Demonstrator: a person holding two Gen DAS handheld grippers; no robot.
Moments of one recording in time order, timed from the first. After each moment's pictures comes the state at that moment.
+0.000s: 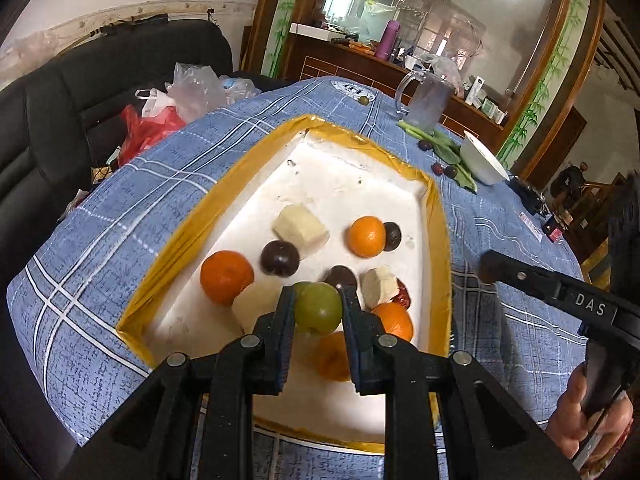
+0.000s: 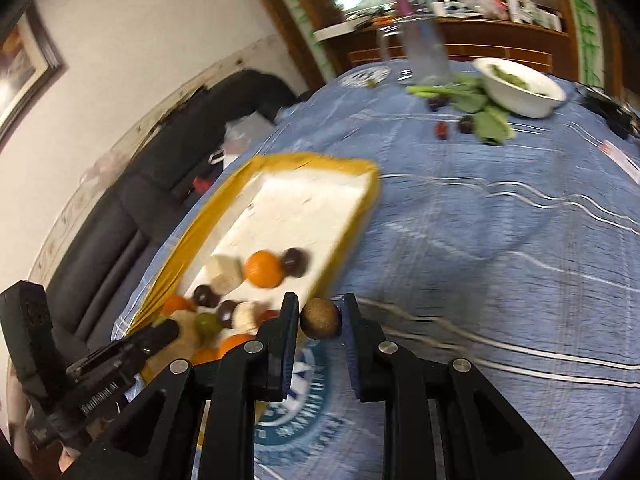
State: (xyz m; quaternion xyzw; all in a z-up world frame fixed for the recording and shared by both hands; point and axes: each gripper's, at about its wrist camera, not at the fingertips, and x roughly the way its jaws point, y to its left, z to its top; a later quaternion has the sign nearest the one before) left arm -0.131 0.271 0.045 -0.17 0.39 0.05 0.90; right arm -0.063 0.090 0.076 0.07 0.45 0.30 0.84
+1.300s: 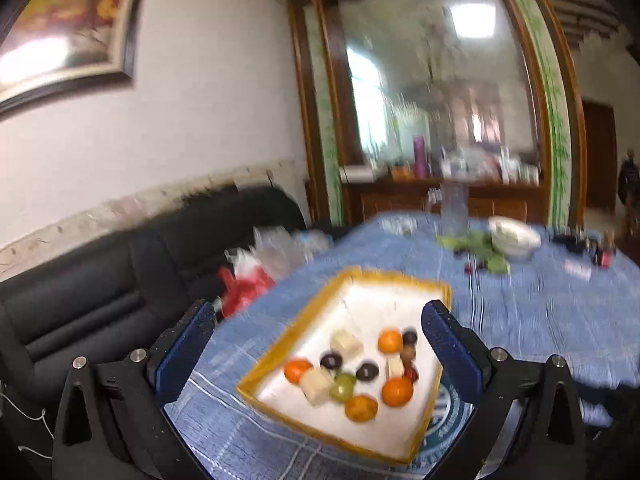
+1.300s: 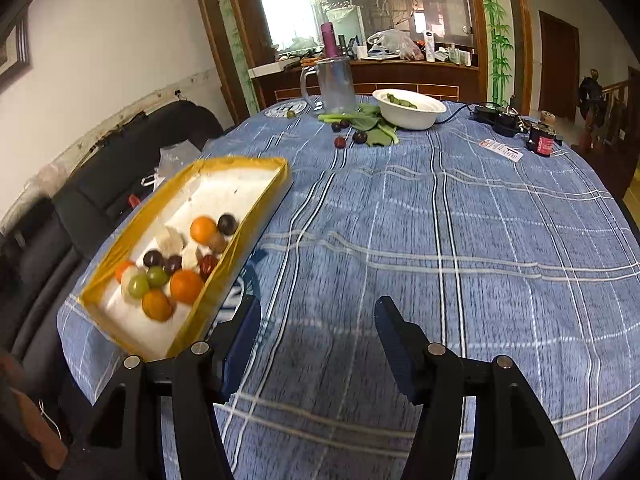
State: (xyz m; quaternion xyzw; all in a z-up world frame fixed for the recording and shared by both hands) left arm -0.228 0.180 0.138 0.02 0.13 0.23 0.96; right arm -0.175 0.030 0.079 0.04 0.39 0.14 0.91
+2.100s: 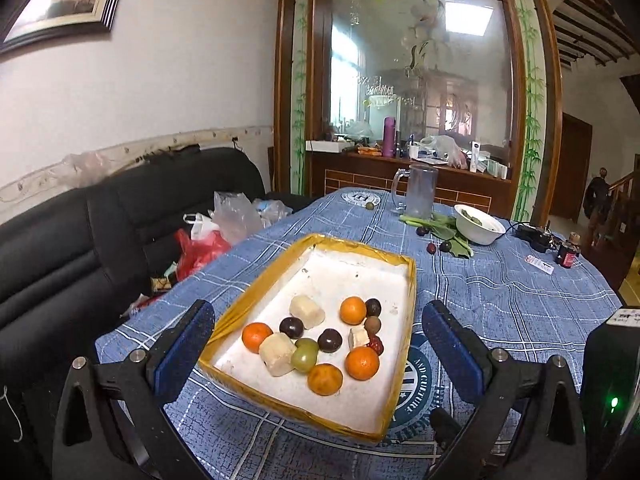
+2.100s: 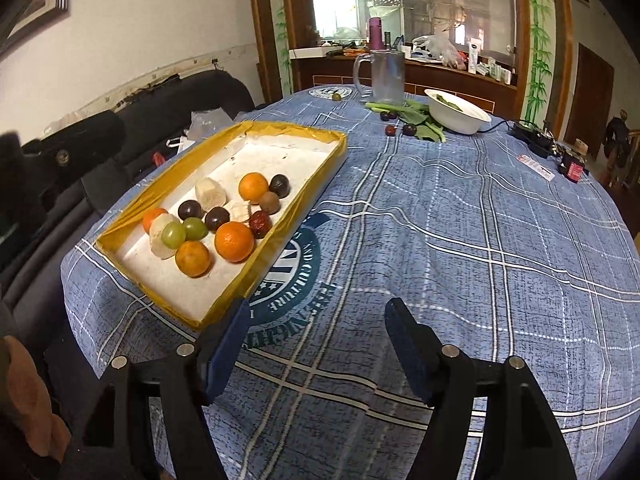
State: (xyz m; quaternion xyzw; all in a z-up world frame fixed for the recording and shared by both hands) left arm -0.215 0.203 0.110 -0.05 0.20 0.15 0.97; right arm -0.195 0.083 0.067 -0.03 0.39 0.18 0.90
